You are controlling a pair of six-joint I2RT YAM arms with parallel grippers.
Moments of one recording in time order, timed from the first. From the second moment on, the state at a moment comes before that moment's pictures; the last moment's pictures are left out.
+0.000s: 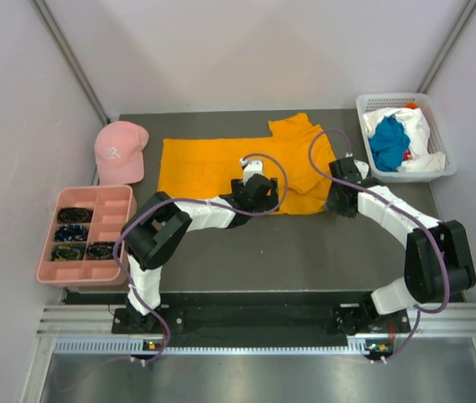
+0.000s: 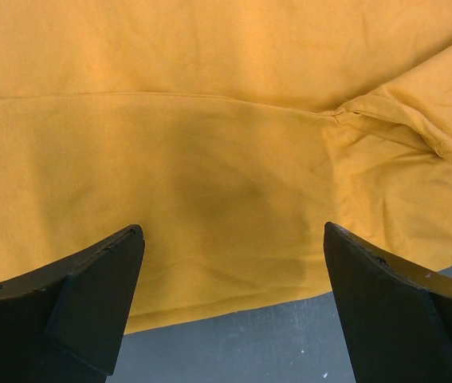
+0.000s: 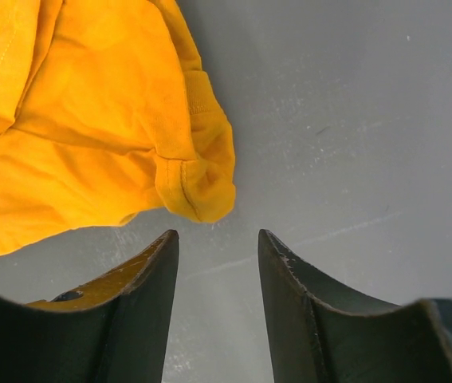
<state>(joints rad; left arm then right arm) -0.81 1.94 1.13 0.12 -0.38 -0.61 0.29 1.46 0.93 -0.56 0.29 0.57</state>
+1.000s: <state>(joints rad) -0.81 1.94 1.13 0.12 -0.39 -0.61 0.29 1.60 1.02 -0.51 0.29 0.55</state>
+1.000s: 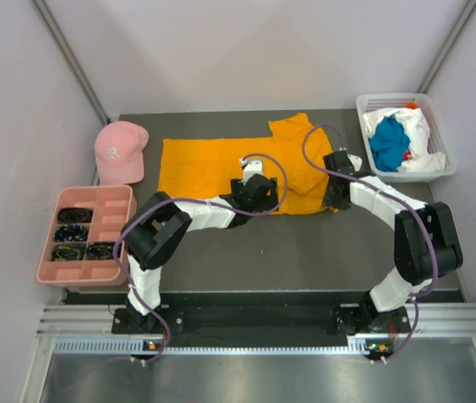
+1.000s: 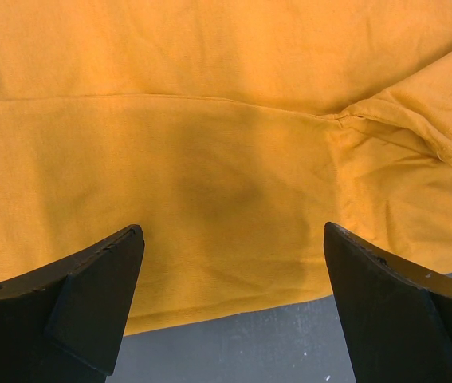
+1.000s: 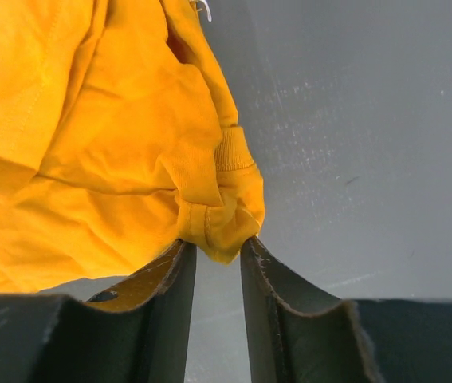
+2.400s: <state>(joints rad) -0.78 1.95 1.12 0.13 -0.41 -0.61 0.23 1.63 1.15 -0.70 0.65 0.50</state>
